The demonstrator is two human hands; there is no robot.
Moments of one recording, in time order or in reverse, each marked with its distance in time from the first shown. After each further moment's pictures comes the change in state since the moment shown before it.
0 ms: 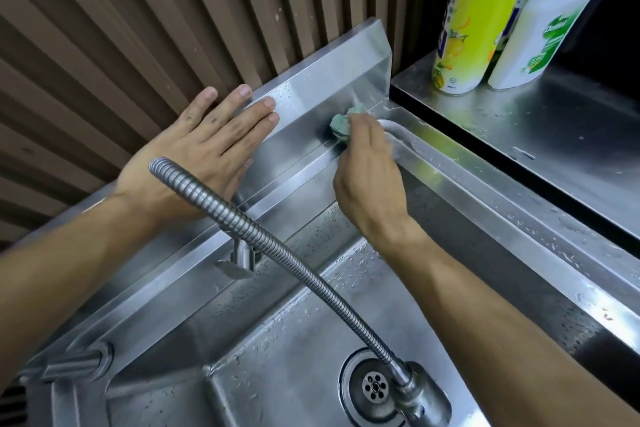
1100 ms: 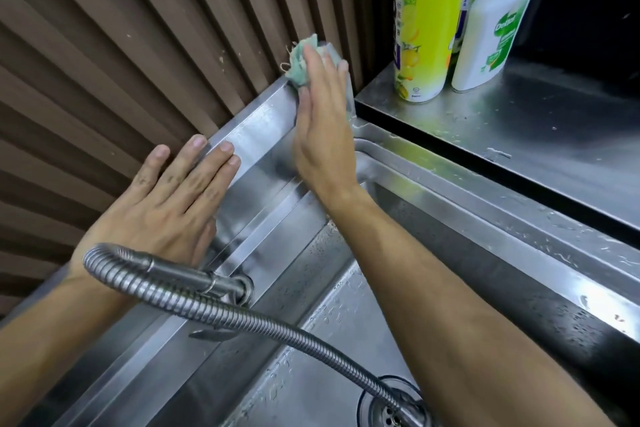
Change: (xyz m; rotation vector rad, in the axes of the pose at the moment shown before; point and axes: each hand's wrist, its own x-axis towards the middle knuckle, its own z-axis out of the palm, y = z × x) left_hand -0.001 0.001 -0.001 -0.011 -0.018 0.008; right_hand 0.084 -0.016 0.012 0.416 0.282 -0.005
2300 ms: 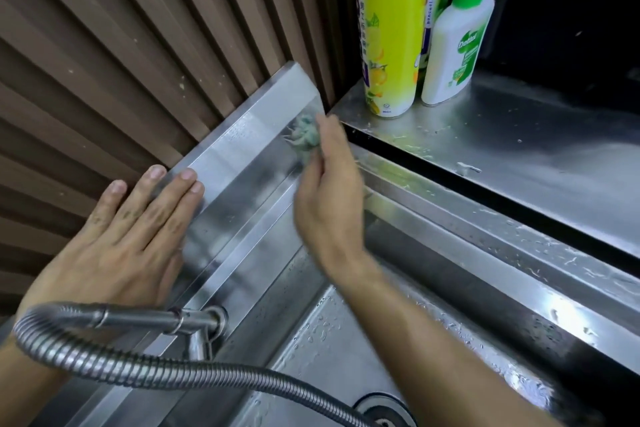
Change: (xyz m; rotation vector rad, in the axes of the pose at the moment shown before) left_hand 0.000 0.000 0.009 -0.042 0.013 -0.036; right_hand -0.042 -0.009 -0.046 0.114 0.037 0.262
